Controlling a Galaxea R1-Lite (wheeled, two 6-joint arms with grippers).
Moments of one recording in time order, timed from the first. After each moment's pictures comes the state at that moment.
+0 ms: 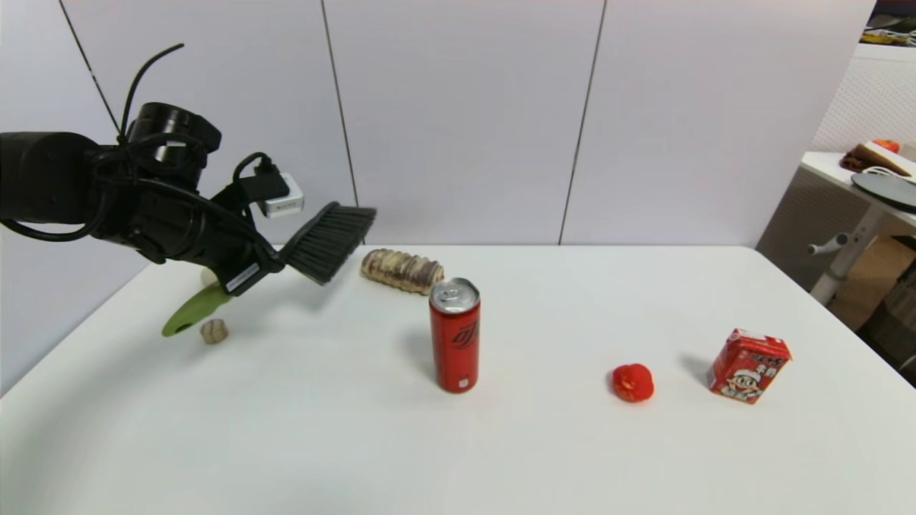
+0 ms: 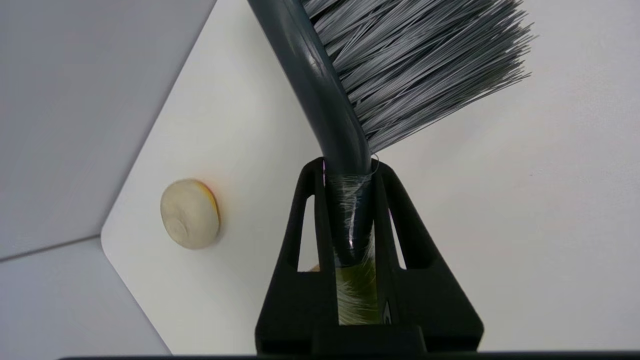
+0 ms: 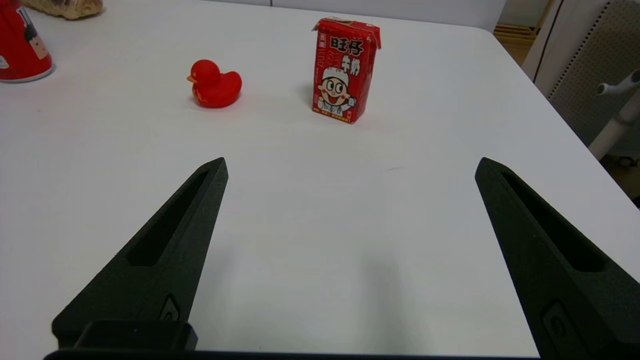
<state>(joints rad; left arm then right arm) -0.14 1.82 -1.46 0.41 -0.11 0.90 0.00 0.00 0.00 0.01 0.04 -0.08</state>
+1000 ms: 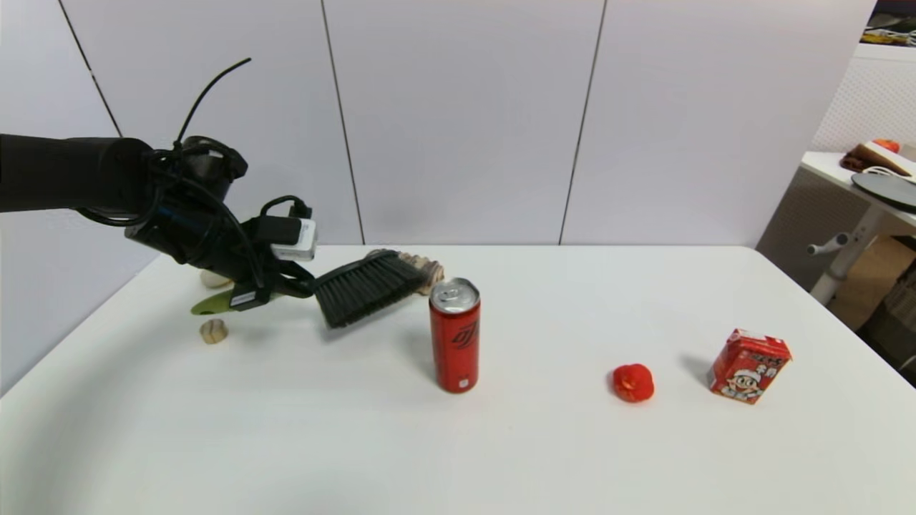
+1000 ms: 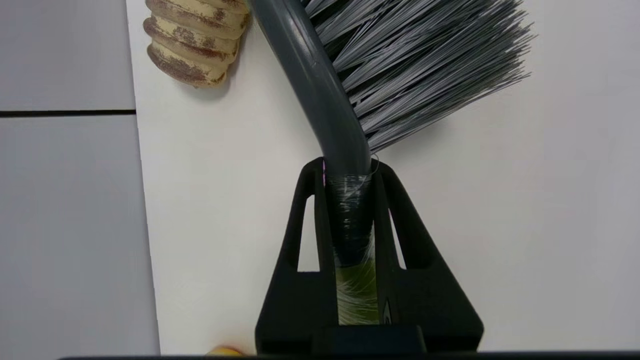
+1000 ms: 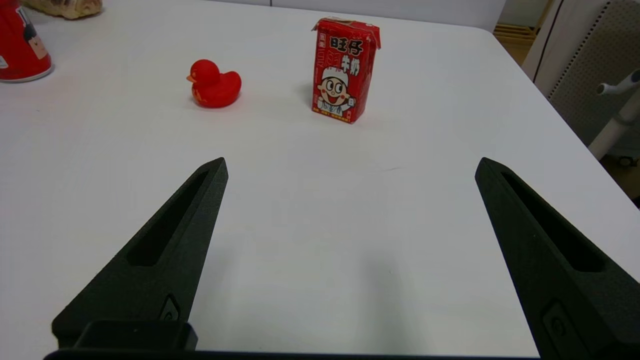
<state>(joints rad) -0.09 1.99 -1.65 0.67 -0.44 1.50 0.00 0.00 0.00 0.01 0.04 -0.08</state>
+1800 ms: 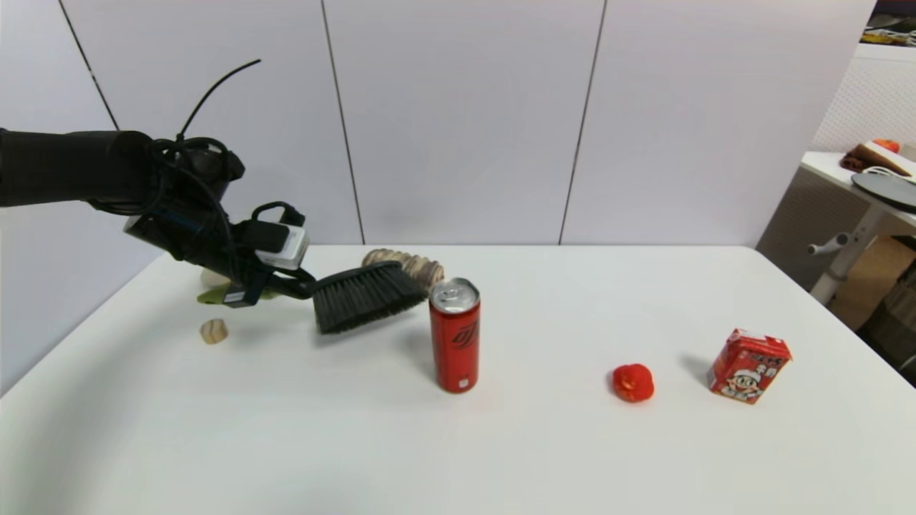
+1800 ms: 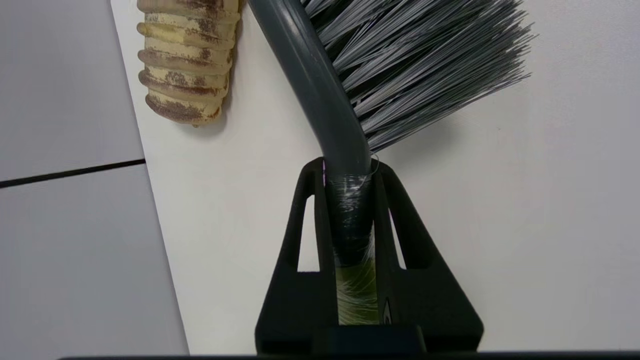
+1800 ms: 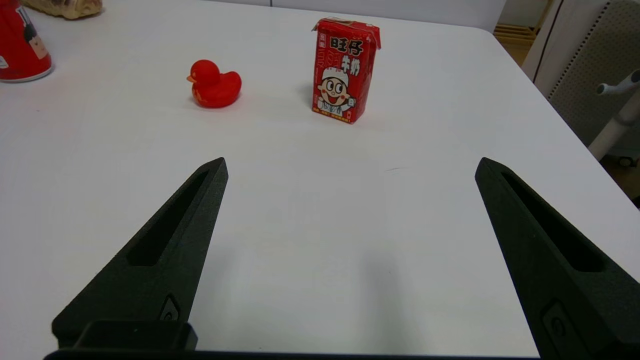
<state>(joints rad) -0.05 2.06 -1.76 0.79 -0.54 1.72 0.00 0.00 0.00 0.01 0.04 -0.08</state>
